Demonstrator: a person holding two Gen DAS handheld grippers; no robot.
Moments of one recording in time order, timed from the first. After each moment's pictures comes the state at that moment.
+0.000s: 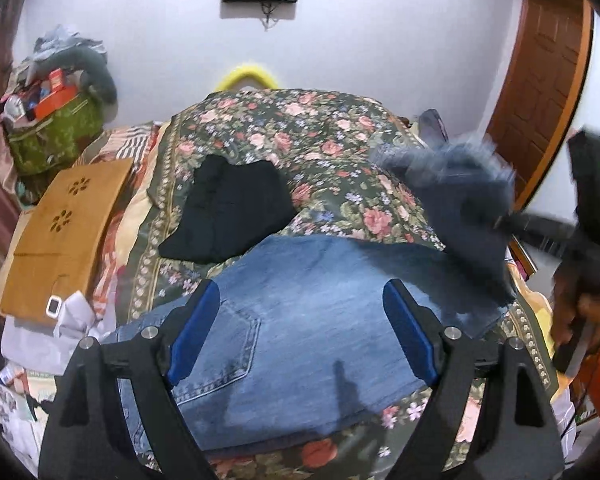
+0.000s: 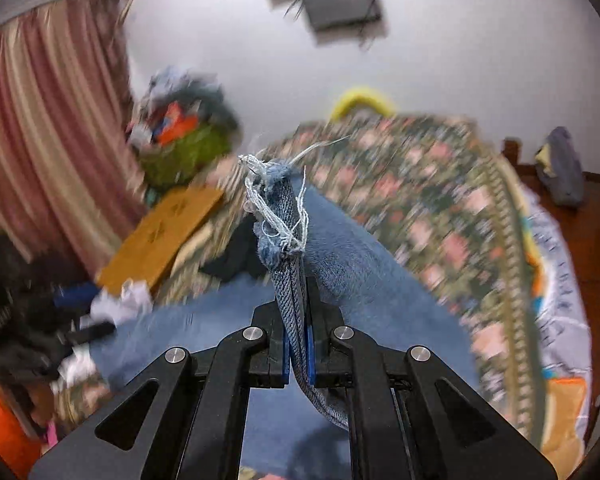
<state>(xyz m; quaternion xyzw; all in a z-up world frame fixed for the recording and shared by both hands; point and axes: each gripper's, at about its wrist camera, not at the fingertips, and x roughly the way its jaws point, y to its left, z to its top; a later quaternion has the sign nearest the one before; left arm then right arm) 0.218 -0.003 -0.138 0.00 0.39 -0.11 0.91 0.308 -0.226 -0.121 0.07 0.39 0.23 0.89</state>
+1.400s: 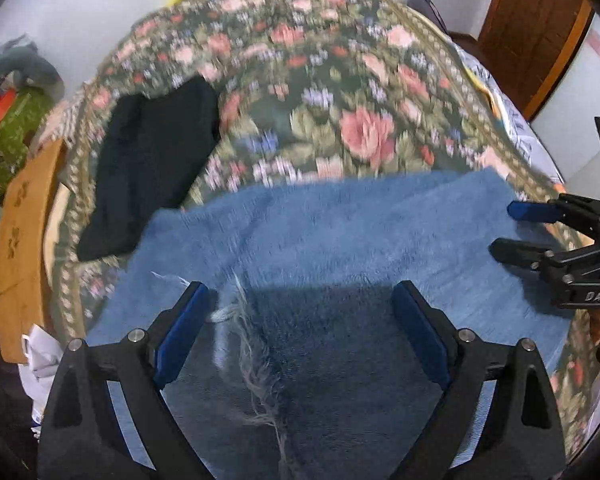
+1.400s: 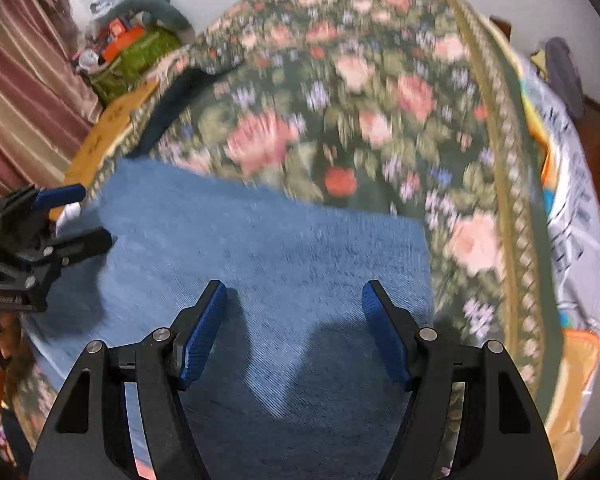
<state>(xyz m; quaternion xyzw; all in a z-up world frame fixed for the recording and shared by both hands) 0.332 -0.109 -0.256 0.11 0.54 -0.13 0.82 0.347 -0.304 -0.247 0.08 0.55 0.20 0.81</state>
